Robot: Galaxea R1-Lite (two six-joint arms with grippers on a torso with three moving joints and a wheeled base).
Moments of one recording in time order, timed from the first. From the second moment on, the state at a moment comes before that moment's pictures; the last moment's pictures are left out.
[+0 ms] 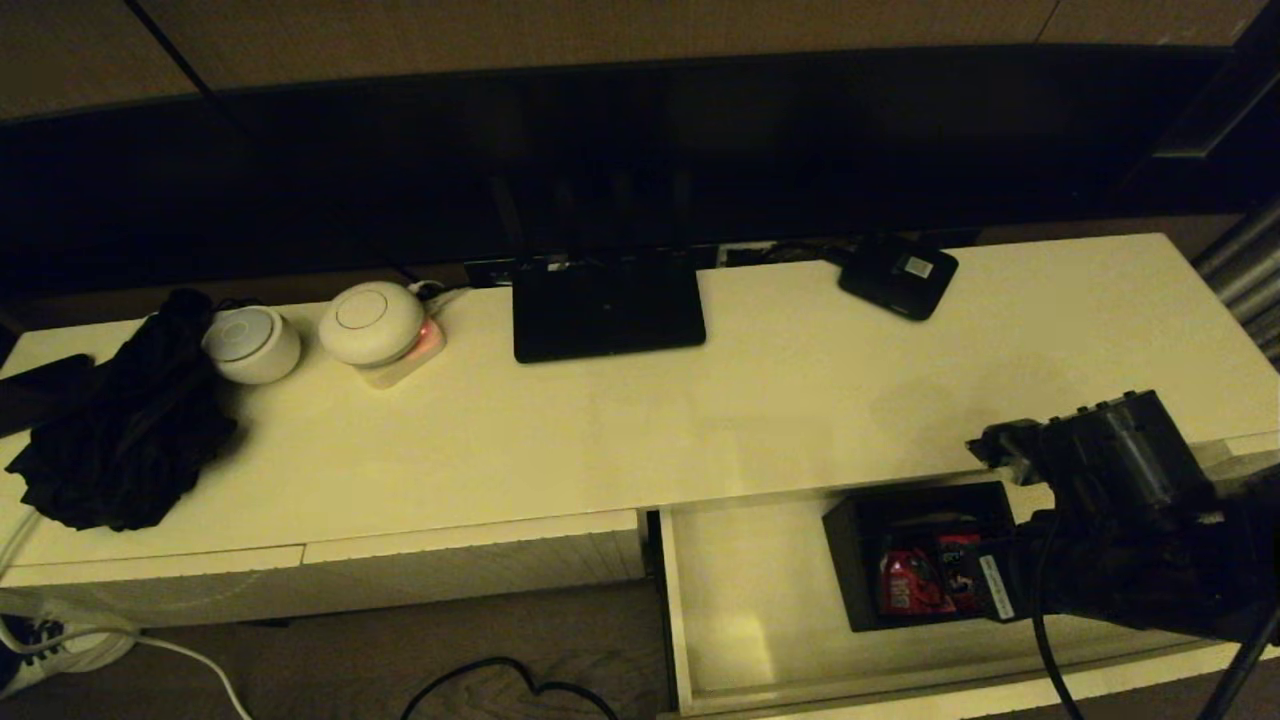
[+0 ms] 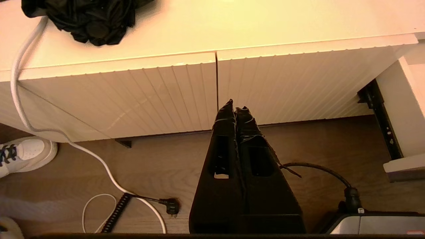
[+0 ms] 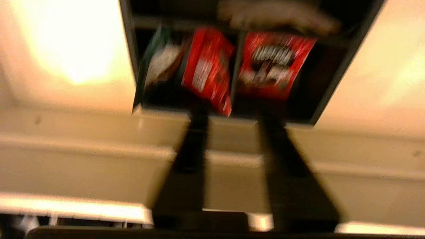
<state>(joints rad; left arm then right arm) 0.00 0.00 0.00 0.00 0.00 0.00 0.38 1.57 -0.74 0.02 -0.22 0.16</state>
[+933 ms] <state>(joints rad) 0.00 0.00 0.00 0.00 0.00 0.00 0.29 1.75 -0.87 0.16 -0.13 0.23</state>
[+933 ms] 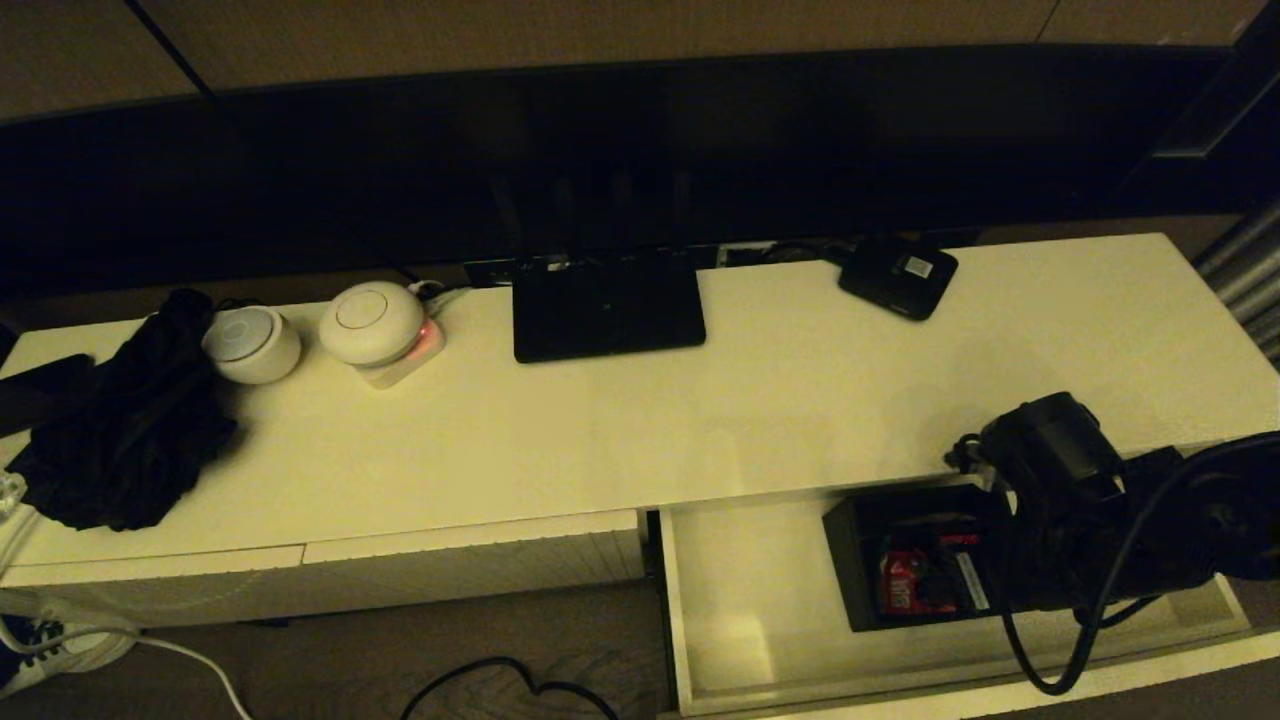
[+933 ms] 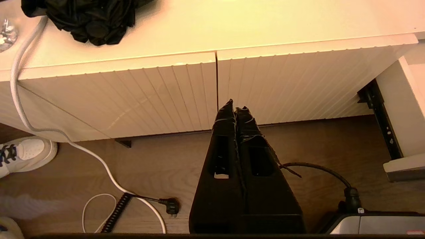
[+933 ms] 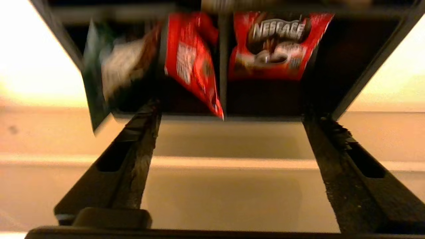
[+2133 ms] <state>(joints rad) 0.00 0.00 0.00 0.00 0.00 0.00 0.25 1.84 -0.87 -0.04 -0.02 0.05</state>
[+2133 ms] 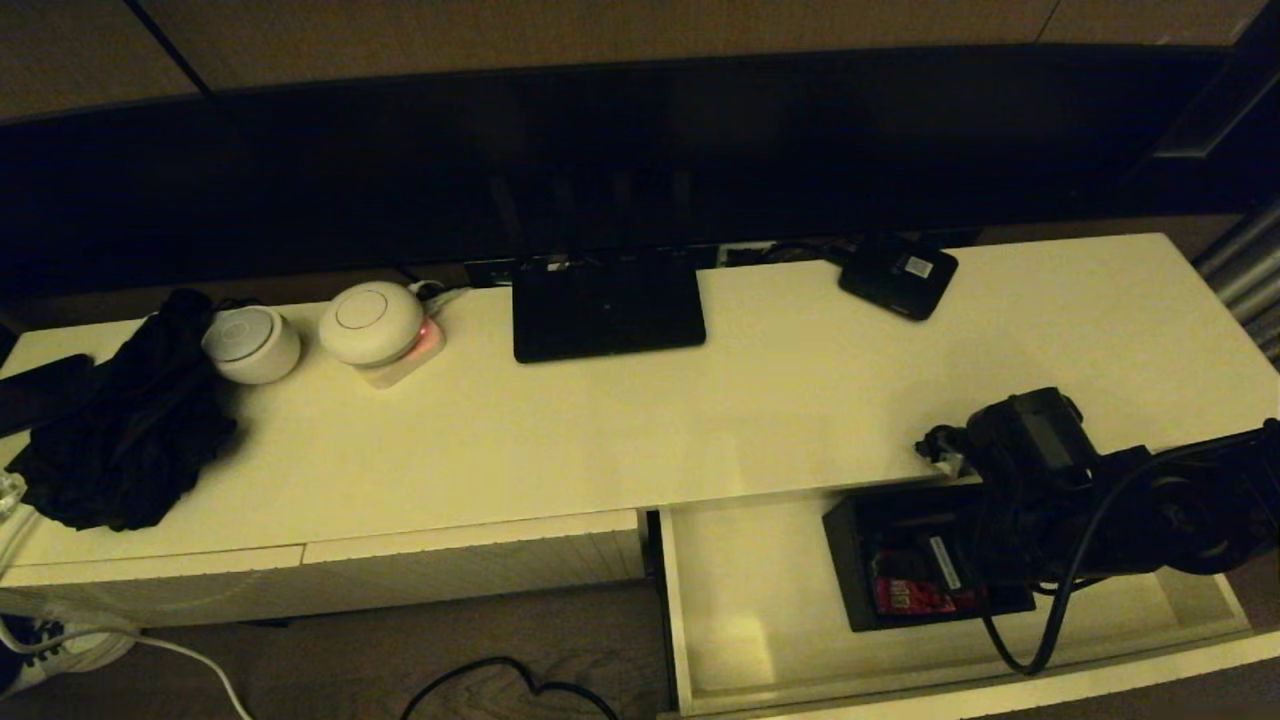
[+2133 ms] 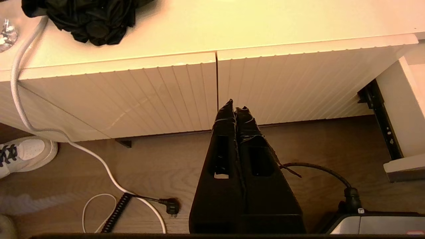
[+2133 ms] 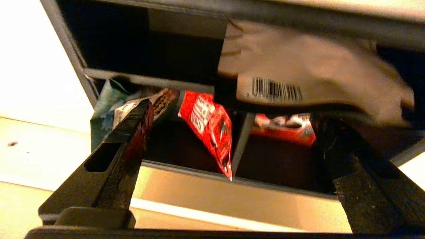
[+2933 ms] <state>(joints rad) 0.00 0.00 0.00 0.00 0.00 0.00 0.25 1.84 -0.84 -0.05 -0.02 0.03</state>
